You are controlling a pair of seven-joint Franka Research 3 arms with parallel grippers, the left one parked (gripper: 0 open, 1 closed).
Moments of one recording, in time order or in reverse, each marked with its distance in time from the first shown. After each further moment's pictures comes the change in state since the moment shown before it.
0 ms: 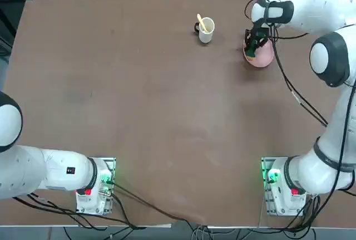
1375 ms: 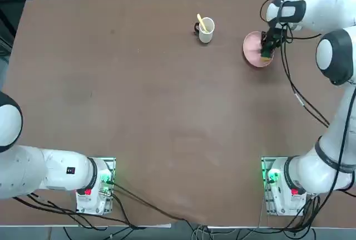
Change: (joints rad) arm -0.015 -0.008 -0.126 -0.032 0.031 0.053 -0.199
